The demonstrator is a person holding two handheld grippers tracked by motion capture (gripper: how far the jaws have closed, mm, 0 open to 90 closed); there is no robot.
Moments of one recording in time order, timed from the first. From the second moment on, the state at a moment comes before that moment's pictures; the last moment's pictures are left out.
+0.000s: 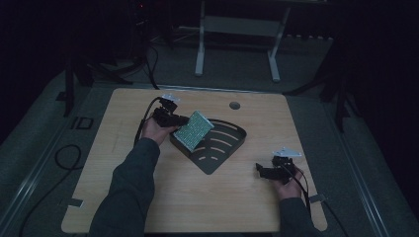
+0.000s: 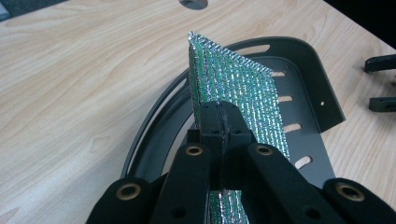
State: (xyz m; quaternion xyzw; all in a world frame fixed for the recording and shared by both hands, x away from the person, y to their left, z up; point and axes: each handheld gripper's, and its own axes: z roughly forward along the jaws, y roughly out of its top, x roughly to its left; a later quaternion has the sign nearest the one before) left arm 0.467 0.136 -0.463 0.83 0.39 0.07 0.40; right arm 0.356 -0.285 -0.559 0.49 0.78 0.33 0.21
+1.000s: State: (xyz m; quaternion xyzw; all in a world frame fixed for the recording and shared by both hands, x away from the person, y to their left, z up) left arm 0.473 0.123 -0.482 0.85 0.38 0.09 0.34; right arm 0.356 -0.285 -0.559 0.48 0.78 0.33 0.21
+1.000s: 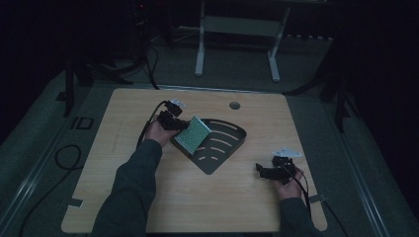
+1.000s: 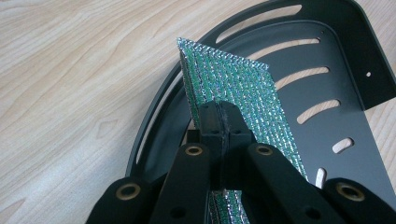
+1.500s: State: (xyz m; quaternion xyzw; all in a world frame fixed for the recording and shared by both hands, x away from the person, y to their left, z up) left arm 0.475 0.119 -0.490 0.86 0.38 0.09 0.33; right arm 0.356 -0.285 -0.559 0.48 0.78 0.33 0.21
